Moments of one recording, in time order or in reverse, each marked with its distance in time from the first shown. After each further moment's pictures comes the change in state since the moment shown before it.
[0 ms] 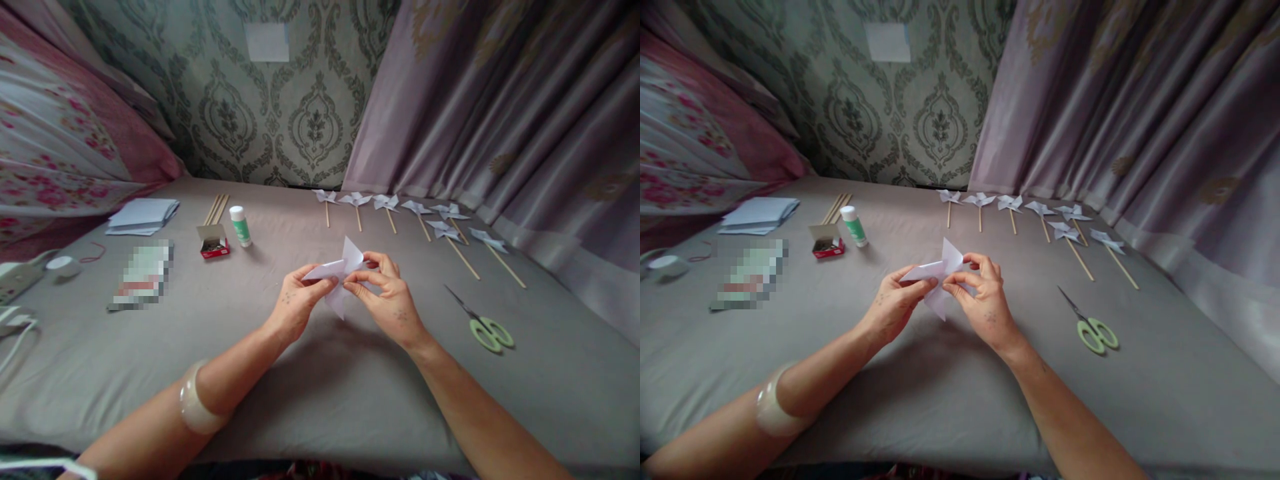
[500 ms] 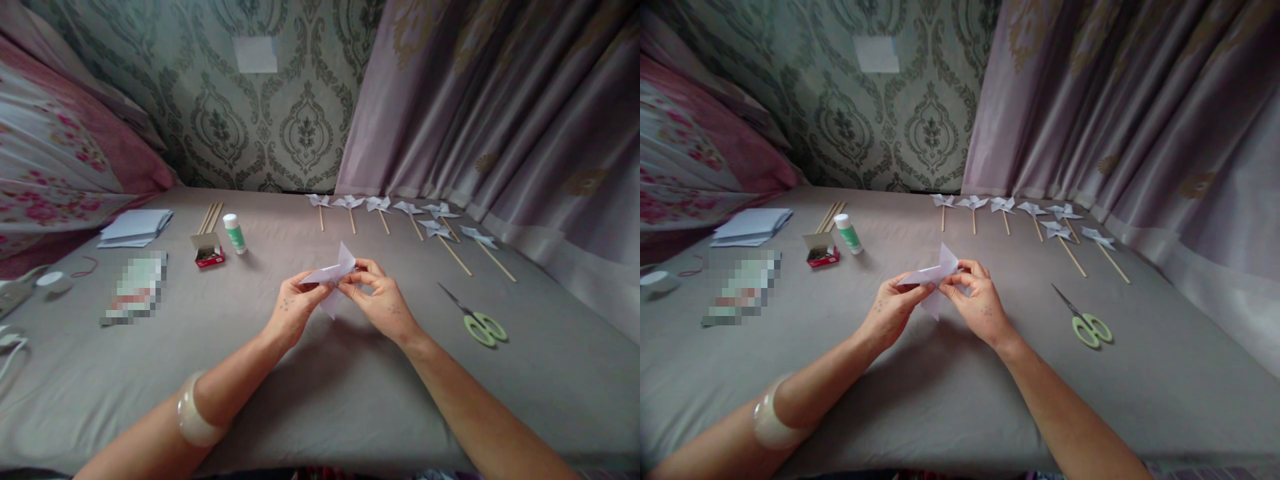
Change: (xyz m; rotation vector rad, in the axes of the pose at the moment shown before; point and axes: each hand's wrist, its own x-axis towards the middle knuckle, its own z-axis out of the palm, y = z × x) left_hand 0.001 -0.004 -0.001 0.035 -0.023 0.036; right_hand 0.001 0.005 0.005 0.166 -0.061 0.160
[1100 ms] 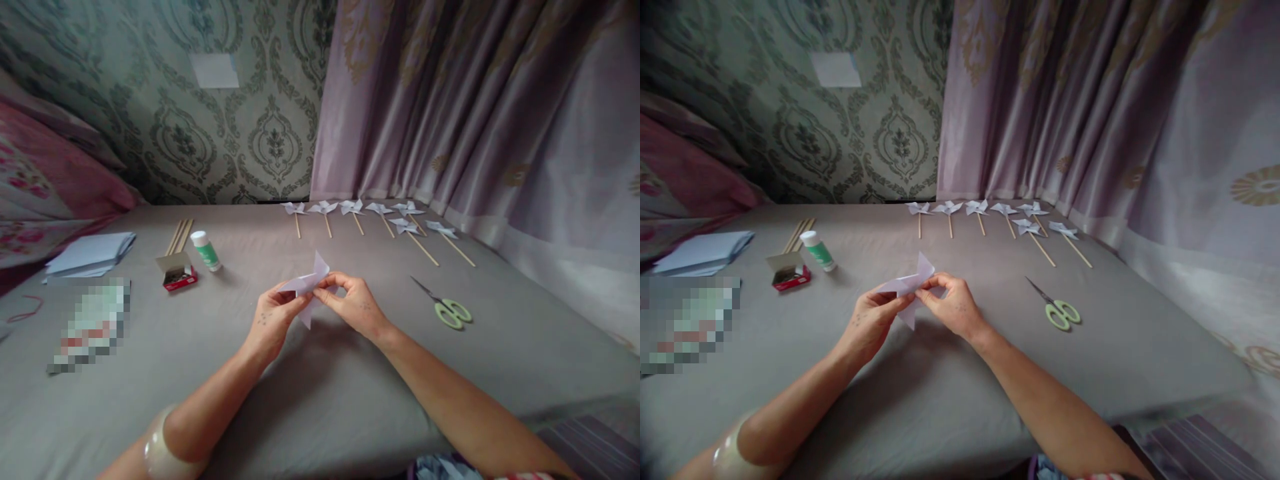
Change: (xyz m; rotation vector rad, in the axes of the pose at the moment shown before) left_hand 0.003 -0.003 0.000 0.035 -0.042 -0.004; right_hand 0.003 -0.005 0.003 0.152 -0.054 0.136
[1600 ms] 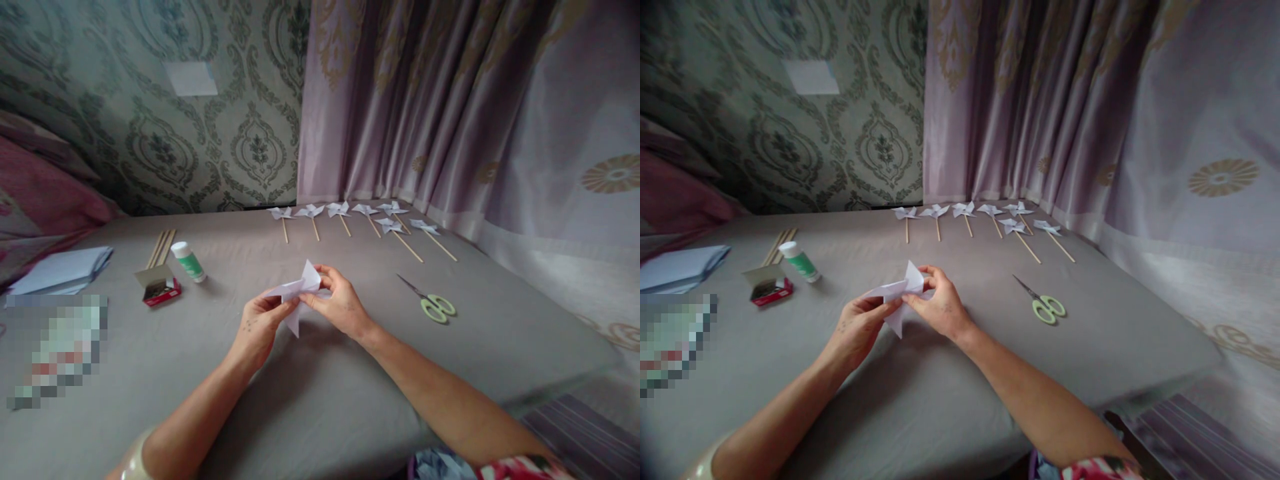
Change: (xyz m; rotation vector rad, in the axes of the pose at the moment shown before) left_hand 0.008 -0.004 -0.006 -0.004 0.001 -0.088; right_hand 0.005 0.012 0.006 0.177 0.075 0.105
